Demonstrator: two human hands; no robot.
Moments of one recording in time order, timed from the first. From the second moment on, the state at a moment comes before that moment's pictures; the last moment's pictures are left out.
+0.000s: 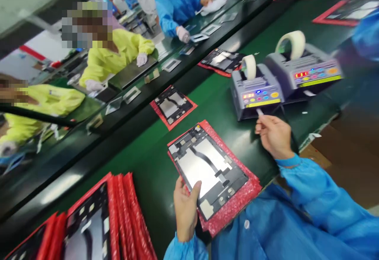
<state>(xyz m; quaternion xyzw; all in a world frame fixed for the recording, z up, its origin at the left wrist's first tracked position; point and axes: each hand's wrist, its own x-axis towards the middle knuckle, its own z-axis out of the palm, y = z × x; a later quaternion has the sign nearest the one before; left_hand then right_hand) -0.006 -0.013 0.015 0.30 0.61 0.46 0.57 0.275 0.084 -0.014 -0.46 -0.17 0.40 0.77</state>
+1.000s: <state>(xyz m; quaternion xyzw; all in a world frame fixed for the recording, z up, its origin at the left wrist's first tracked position) 0.024 0.016 0.020 0.74 0.67 0.06 -0.01 0.140 0.177 0.016 -0.36 -0.69 0.63 -0.07</state>
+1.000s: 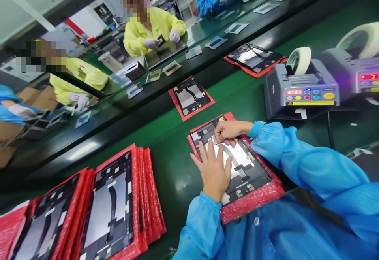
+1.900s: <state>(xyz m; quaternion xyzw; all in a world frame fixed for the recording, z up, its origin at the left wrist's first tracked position) 0.010 0.036 0.020 0.83 0.55 0.06 0.03 0.306 0.088 0.053 -0.66 -0.53 0.30 0.45</state>
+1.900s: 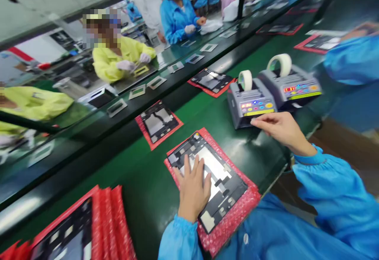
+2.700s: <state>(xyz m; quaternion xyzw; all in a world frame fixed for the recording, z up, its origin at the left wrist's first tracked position) 0.006 0.038 0.017 0.83 0.55 0.05 0.04 0.287 0.073 0.023 -0.54 -0.34 0.53 0.56</state>
